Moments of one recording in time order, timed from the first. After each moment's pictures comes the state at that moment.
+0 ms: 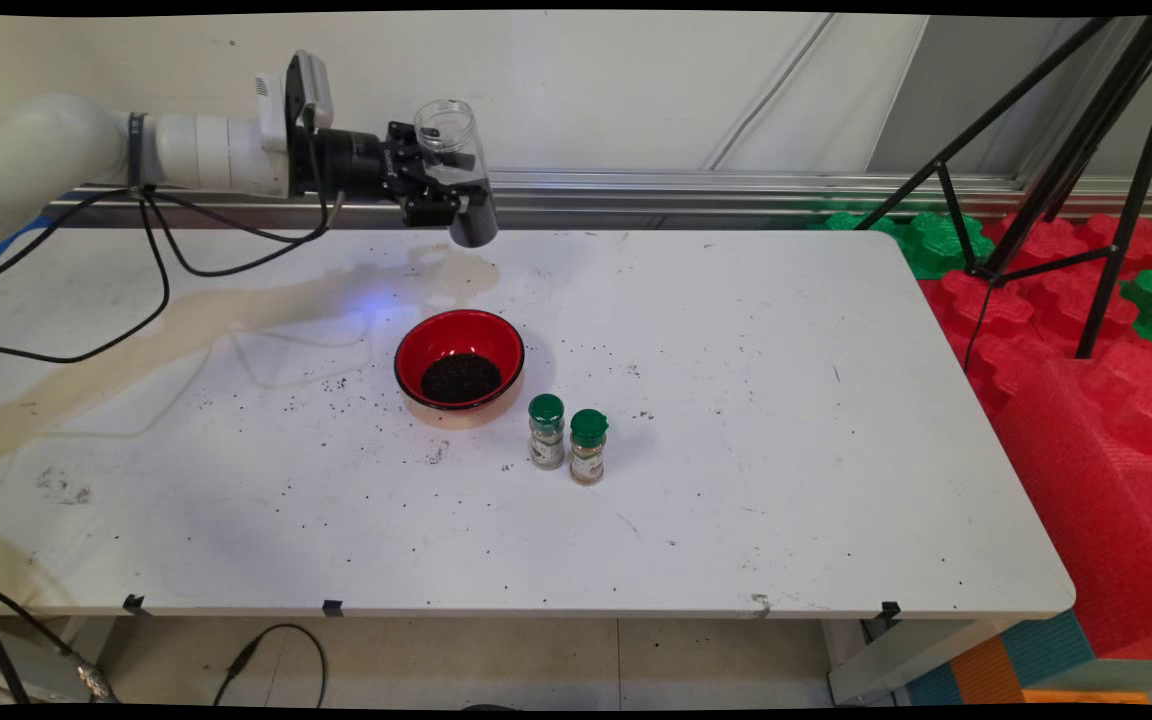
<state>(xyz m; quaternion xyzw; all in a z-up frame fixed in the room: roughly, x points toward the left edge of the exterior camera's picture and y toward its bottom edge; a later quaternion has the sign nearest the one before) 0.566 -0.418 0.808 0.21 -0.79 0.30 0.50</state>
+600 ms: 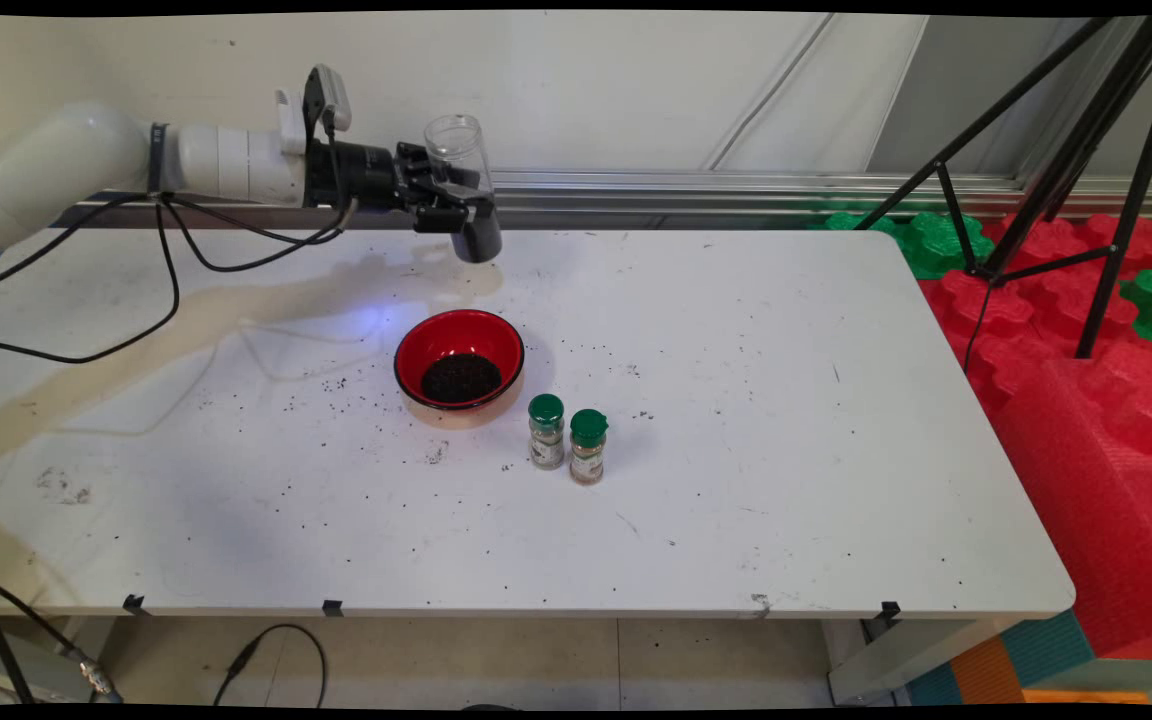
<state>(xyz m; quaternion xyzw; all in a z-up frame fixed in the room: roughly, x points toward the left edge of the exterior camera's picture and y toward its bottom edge) 0.566 -0.432 0.789 0.27 -0.78 0.26 0.50</state>
